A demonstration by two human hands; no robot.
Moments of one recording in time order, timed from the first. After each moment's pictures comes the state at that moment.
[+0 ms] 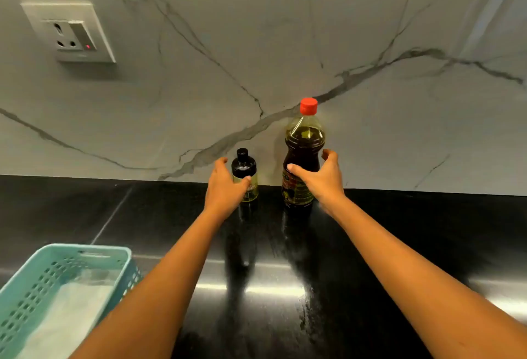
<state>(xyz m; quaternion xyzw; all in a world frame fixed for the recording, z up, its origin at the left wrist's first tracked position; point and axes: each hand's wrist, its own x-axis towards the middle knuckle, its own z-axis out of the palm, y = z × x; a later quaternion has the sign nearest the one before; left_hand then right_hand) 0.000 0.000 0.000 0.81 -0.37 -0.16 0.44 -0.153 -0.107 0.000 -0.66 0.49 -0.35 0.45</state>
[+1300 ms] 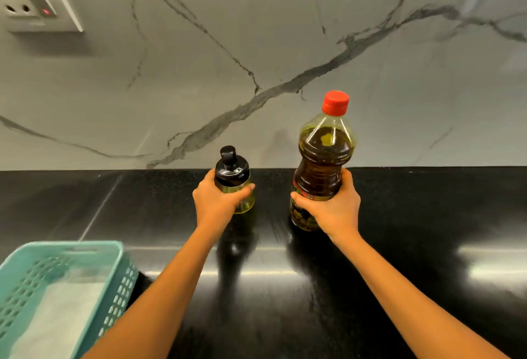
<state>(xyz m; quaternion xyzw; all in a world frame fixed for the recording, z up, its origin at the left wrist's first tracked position) -0.007 0.038 -0.036 0.75 -0.33 -0.16 0.55 -0.191 -0.045 -0.048 -0.64 0.47 -0.44 0.42</state>
